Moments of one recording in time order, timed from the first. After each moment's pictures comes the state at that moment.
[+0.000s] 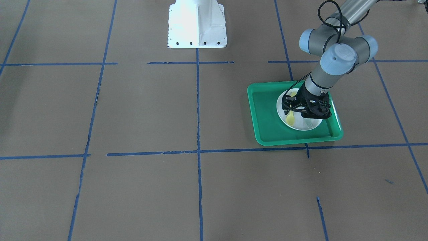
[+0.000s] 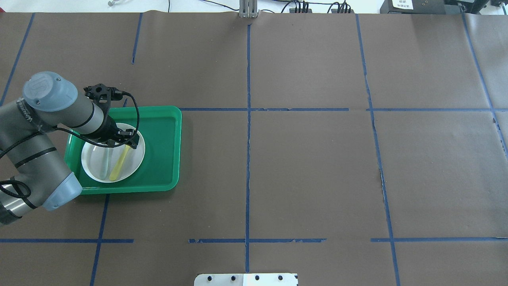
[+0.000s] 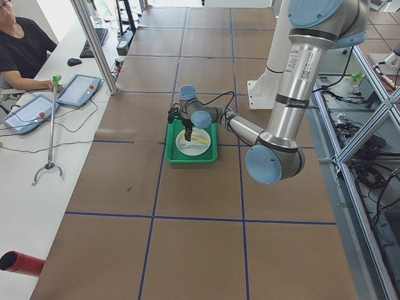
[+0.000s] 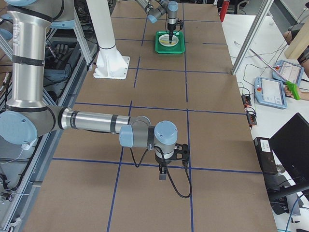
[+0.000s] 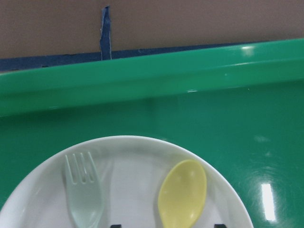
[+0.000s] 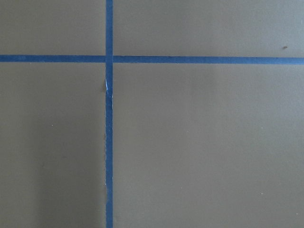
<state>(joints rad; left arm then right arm) -0.74 -1.84 -1.67 -1.91 -2.07 -0.95 1.58 -1.70 1.64 -1.50 2.28 0.01</state>
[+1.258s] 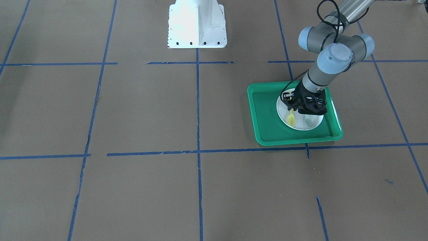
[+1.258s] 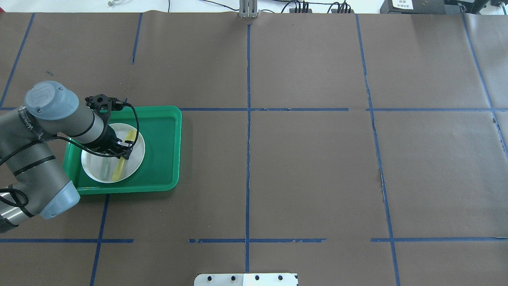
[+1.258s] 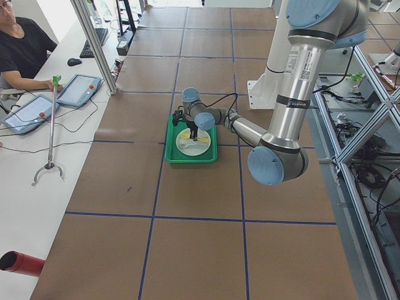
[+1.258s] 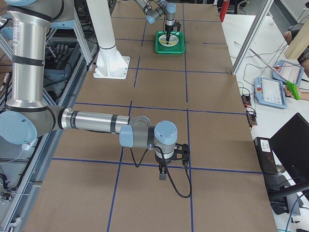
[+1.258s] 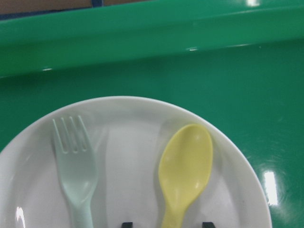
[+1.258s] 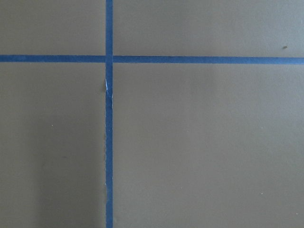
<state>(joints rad) -0.72 -1.81 -1.69 -1.90 -2.09 -0.94 1.58 -1.70 1.64 -1.50 2.28 0.01</state>
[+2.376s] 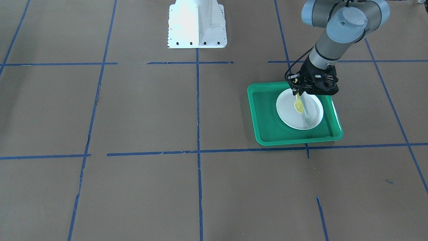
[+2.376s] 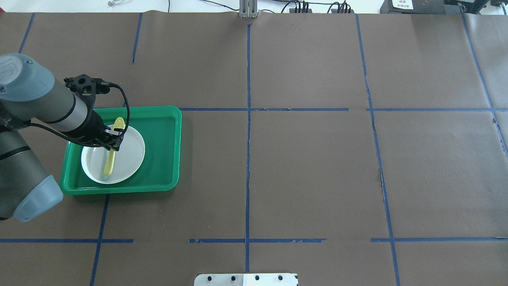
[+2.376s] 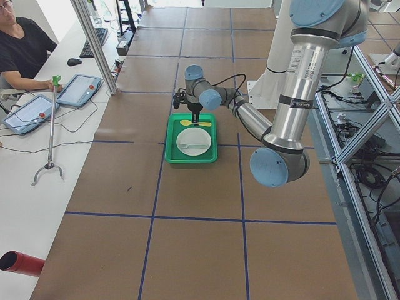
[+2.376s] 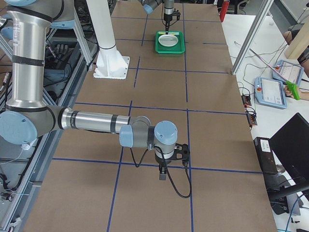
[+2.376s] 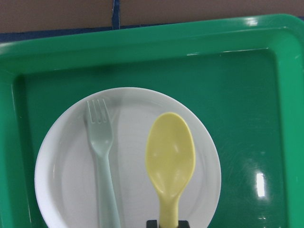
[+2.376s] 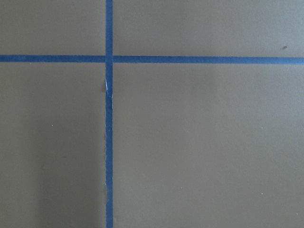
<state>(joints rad) -0.77 -1.83 -1.93 -1.63 -2.10 -0.96 1.58 -1.70 1.64 -1.50 2.28 0.01</state>
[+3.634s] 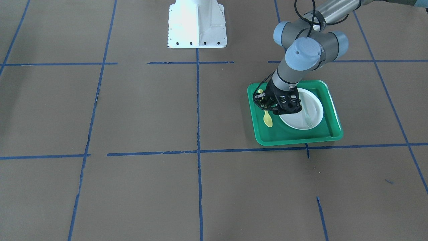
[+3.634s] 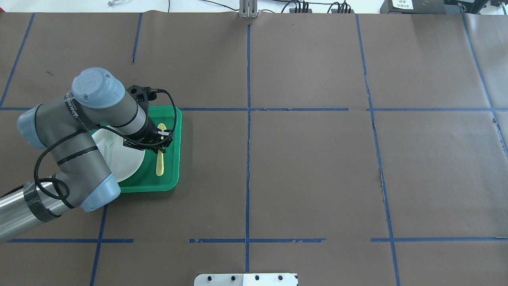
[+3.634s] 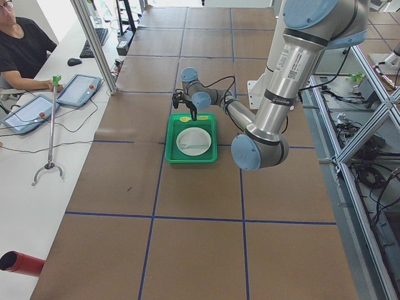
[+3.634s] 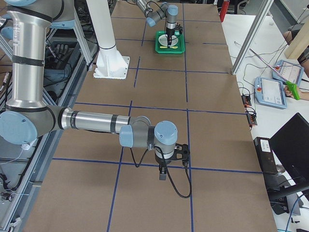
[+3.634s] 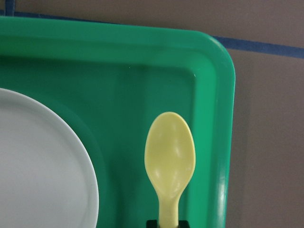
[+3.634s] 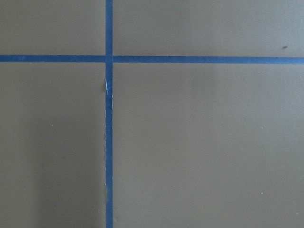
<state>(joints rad) -0.67 -2.00 -1.67 -1.79 -2.09 -1.19 1.58 -1.70 1.64 -1.50 2.28 0.01</state>
